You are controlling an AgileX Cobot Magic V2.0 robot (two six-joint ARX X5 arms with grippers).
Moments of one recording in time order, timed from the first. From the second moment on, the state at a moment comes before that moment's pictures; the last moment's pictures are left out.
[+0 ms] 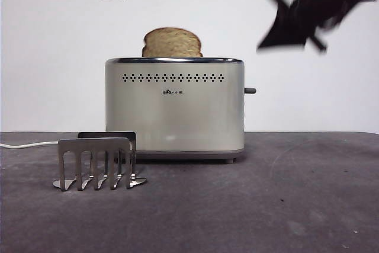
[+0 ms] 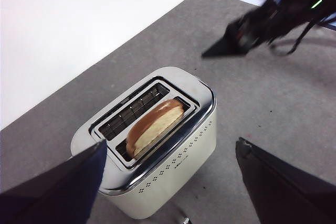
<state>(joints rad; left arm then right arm) -0.56 1.32 1.79 -0.94 0.06 0.22 0.12 1.69 1.39 -0.17 -0.62 0.19</state>
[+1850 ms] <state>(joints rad) -0.56 1.32 1.79 -1.26 0.16 0.16 0.12 1.09 1.39 -1.18 -0.62 -0.14</state>
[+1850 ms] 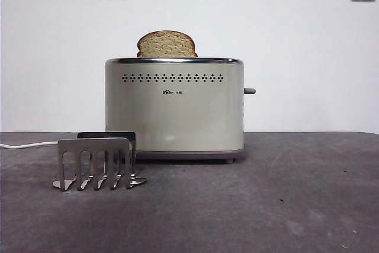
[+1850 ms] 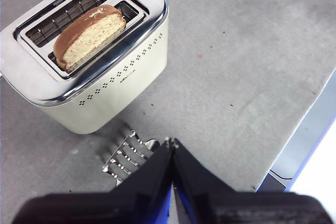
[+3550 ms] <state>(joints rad) 0.03 0.06 0.03 0.04 -0.03 0.18 0.12 1.09 1.39 -1.18 -0.62 -0.14</state>
